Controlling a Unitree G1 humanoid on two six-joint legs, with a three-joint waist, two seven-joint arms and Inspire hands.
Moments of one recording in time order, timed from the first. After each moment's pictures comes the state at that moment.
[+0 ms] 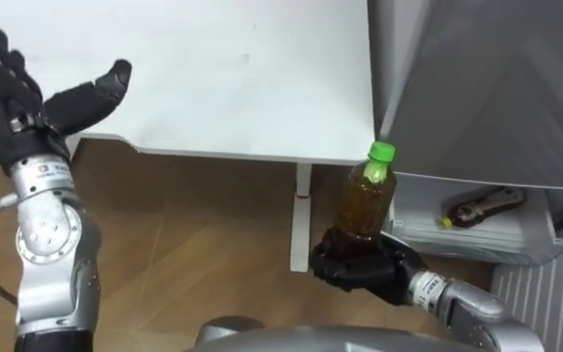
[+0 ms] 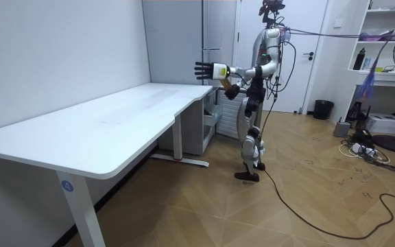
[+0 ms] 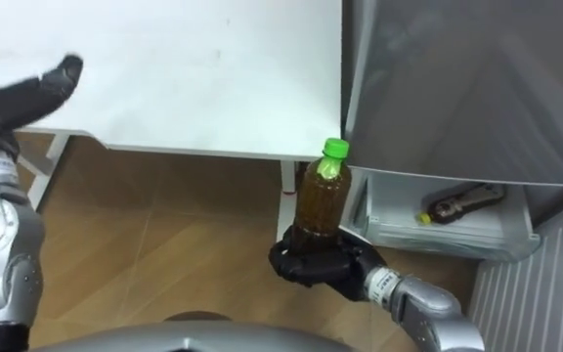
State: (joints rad) left arm 0.21 0.24 0.17 0.06 -0.27 -0.20 0.37; right arm 0.23 -0.32 0.25 0.51 0.42 0.05 0.65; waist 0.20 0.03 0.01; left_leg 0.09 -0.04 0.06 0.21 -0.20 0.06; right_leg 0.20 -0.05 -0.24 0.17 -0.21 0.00
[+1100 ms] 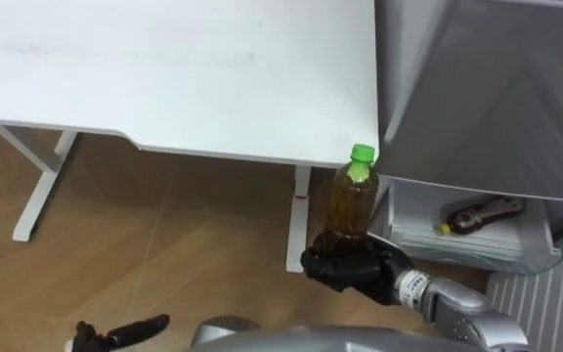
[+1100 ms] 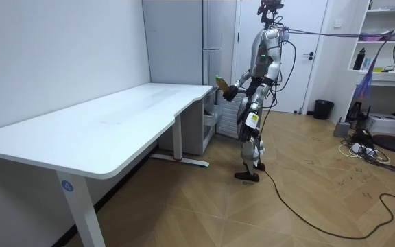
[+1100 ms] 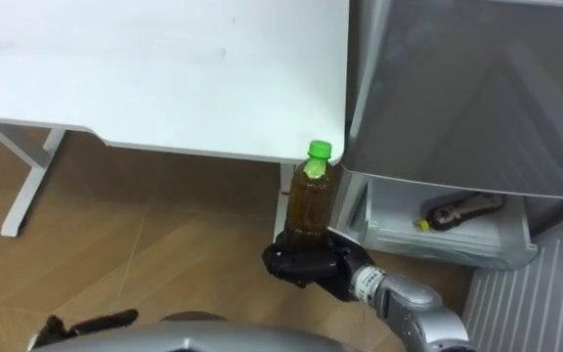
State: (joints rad) left arm 0.30 0.24 -0.01 0.95 -0.52 0.01 0.24; right arm 0.16 -0.31 0.33 0.50 0.45 0.13 0.51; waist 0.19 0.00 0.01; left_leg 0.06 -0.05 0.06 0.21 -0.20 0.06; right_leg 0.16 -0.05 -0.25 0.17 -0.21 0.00
